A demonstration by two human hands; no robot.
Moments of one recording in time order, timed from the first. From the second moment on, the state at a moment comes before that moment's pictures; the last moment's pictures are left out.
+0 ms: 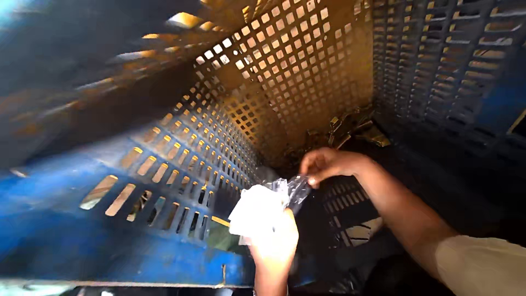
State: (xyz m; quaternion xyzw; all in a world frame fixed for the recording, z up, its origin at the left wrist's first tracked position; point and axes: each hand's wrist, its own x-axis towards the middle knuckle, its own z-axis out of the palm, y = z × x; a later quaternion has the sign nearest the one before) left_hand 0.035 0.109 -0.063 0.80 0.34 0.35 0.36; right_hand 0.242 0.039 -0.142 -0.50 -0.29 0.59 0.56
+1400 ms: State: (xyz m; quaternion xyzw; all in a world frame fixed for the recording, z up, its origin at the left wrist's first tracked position) left_hand 0.047 0.064 -0.023 0.59 0.38 0.29 0.65; right_hand 0.153 -0.026 -0.046 -0.78 -0.49 0.28 0.27
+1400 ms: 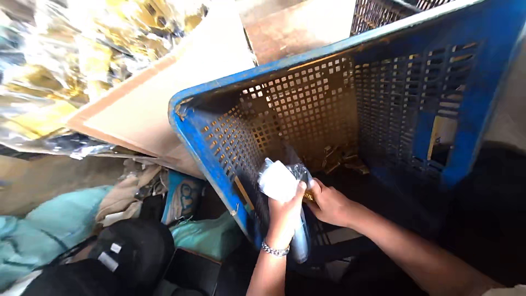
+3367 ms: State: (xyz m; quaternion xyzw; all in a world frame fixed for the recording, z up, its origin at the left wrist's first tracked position) left_hand 0.034 0.060 -0.014 0.70 0.26 0.10 0.66; right_hand 0.187 -0.058 -0.058 -0.59 -0.49 0.43 0.47
